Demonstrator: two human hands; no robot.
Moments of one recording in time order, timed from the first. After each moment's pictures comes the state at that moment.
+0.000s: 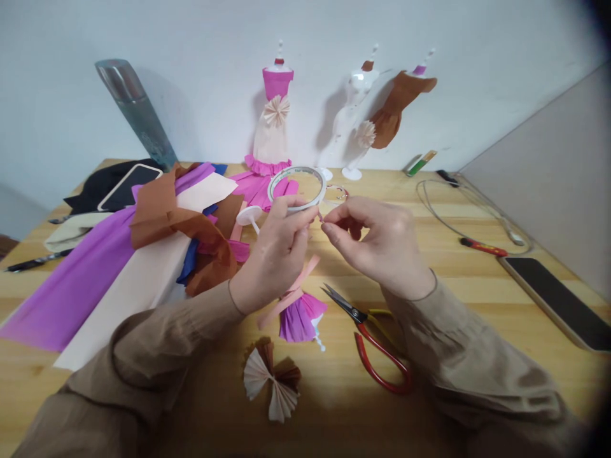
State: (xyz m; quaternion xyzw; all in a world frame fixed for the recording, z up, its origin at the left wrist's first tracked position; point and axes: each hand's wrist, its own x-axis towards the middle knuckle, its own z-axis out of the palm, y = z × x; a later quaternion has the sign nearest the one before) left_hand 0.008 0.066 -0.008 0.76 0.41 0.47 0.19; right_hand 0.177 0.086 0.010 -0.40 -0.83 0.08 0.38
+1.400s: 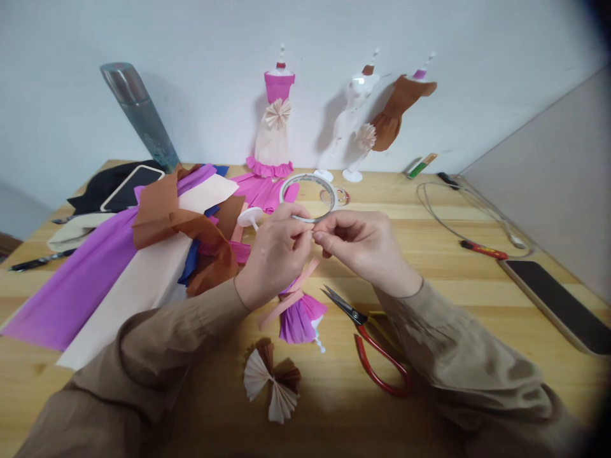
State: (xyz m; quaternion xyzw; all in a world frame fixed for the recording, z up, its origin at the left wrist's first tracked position) left_hand 0.010 0.067 -0.012 0.74 0.46 0.46 0.16; right_hand 0.168 0.091 -0.002 -0.40 -0.73 0.37 0.41
